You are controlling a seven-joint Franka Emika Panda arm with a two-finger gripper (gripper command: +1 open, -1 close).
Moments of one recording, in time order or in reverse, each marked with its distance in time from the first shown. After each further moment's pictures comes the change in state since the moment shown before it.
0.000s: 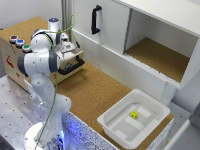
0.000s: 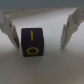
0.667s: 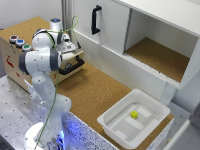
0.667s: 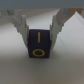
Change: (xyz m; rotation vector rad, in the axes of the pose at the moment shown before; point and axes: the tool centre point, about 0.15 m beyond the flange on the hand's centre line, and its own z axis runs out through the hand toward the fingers) arm -0.001 0.009 -0.016 -0.005 0.002 0.091
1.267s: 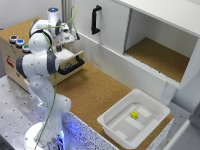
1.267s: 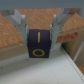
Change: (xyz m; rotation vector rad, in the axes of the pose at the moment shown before) arm 0.047 -0.026 -0.134 -0.055 0.117 -0.064
